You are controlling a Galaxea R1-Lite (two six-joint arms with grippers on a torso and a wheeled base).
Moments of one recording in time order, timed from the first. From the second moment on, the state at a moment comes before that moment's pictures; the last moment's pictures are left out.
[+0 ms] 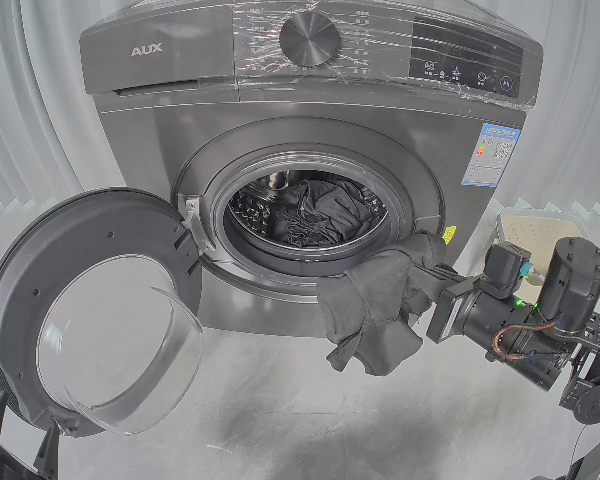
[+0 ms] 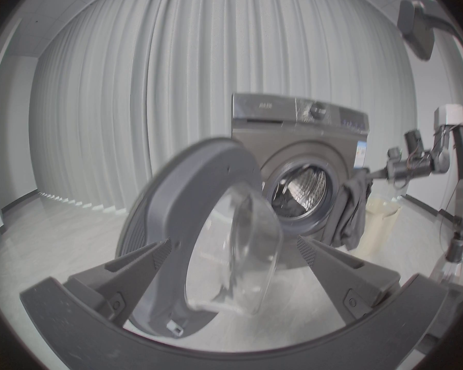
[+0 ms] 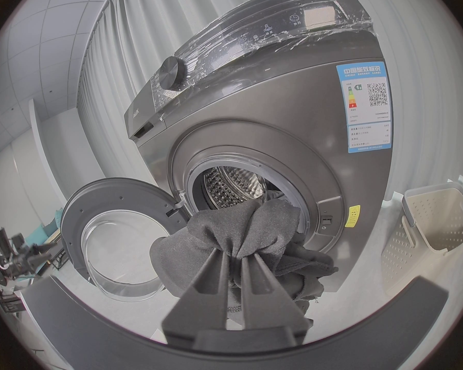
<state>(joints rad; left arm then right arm) 0.00 0.02 -0.04 -0.02 -0.03 0.00 0.75 1.60 -0.48 -1.05 -0.24 0.21</state>
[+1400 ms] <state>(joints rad) -0.44 1.24 -0.33 -0.65 -0.43 0.00 0.79 1.88 -0.82 -1.13 -0.29 0.29</state>
